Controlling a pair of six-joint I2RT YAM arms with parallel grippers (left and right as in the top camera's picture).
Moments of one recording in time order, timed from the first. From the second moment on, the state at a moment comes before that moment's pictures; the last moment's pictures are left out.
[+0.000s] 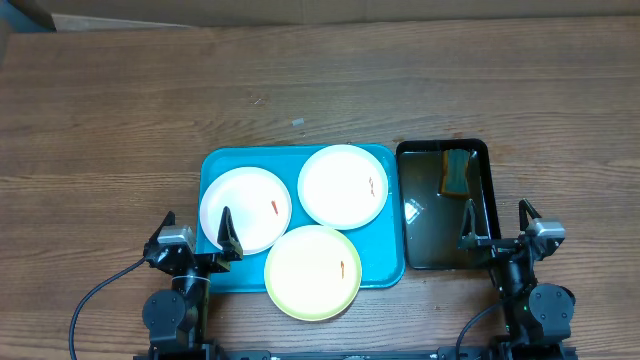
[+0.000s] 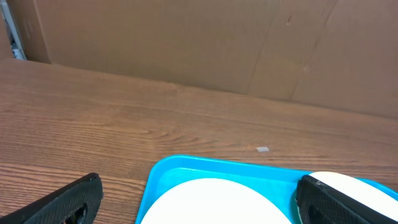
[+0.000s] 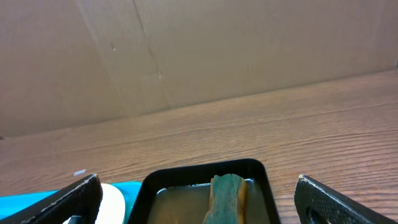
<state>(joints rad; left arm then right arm) 0.09 0.02 0.01 -0.07 0.08 -0.18 0.07 0.01 0.02 -0.03 -0.02 0.23</state>
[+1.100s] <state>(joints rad) 0.09 0.02 0.01 -0.07 0.08 -0.18 0.07 0.01 0.02 -0.04 -0.02 0.23</state>
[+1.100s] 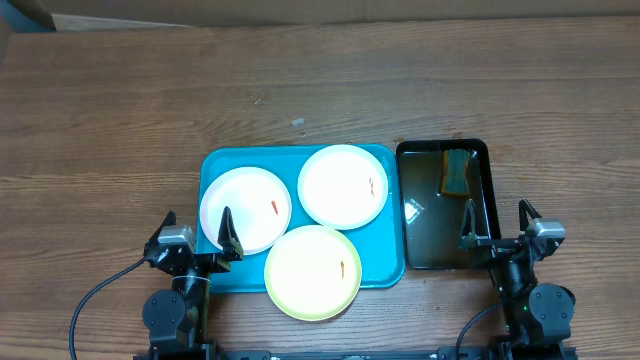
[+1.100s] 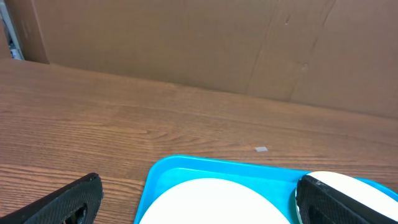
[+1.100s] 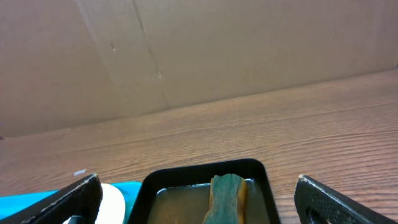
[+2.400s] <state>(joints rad) 0.09 0.13 0.34 -0.32 0.29 -0.18 0.07 0.01 0.02 -0.04 -0.02 0.23</state>
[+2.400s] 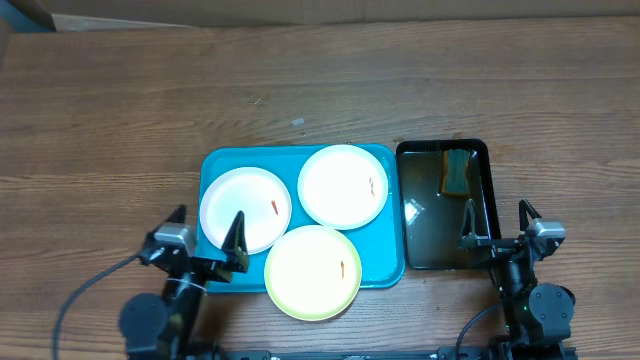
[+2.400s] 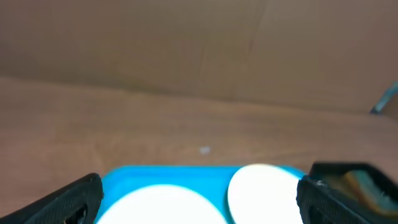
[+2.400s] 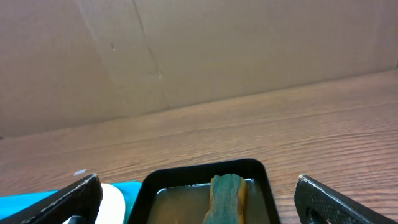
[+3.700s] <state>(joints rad) -0.11 1.56 1.31 -1.25 0.51 -0.07 0.07 0.01 0.02 -0.03 -0.02 0.23</state>
